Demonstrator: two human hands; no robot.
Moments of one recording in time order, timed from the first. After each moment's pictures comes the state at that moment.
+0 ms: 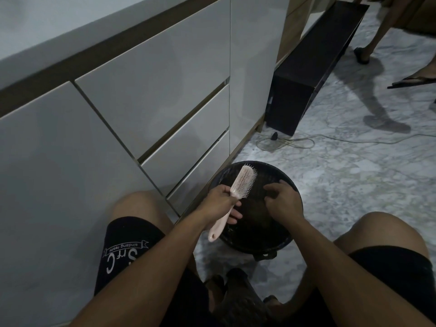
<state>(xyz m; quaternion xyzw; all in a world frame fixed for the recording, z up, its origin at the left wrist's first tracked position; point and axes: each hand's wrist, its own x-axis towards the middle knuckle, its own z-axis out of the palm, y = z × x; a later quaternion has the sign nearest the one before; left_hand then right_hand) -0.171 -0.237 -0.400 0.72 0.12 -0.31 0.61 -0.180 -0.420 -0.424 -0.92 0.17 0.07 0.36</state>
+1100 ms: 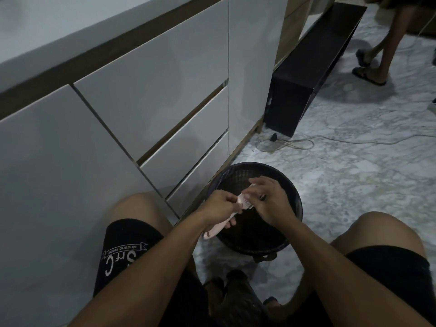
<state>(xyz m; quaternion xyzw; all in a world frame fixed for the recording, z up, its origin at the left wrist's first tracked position) -0.170 -0.233 -0.401 0.78 0.04 -0.34 0.52 -0.178 -0.404 -0.424 -0.92 -0.02 0.01 0.39</state>
